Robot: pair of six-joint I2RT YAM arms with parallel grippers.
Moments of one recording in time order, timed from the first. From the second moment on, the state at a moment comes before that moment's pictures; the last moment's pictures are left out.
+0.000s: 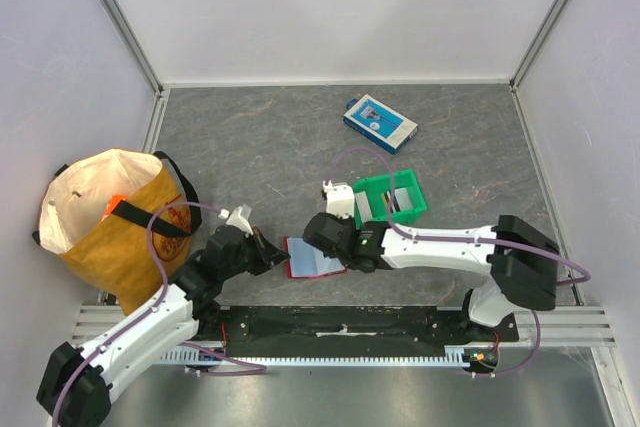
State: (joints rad) left arm -0.61 0.58 0.15 -0.16 0.15 -0.97; right arm 1.24 1.60 1.04 -0.44 0.62 0.88
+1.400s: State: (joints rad) left arm -0.61 0.76 0.12 -0.07 0.09 -0.94; right arm 1.03 1.53 0.58 0.32 0.09 1.02
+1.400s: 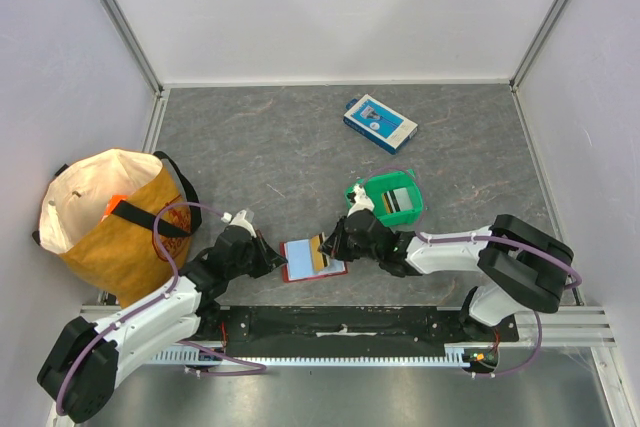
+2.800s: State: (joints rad) left arm -0.61 0.76 0.11 -0.06 0.09 -0.94; right arm 1.05 1.61 0.53 0.48 0.10 1.09
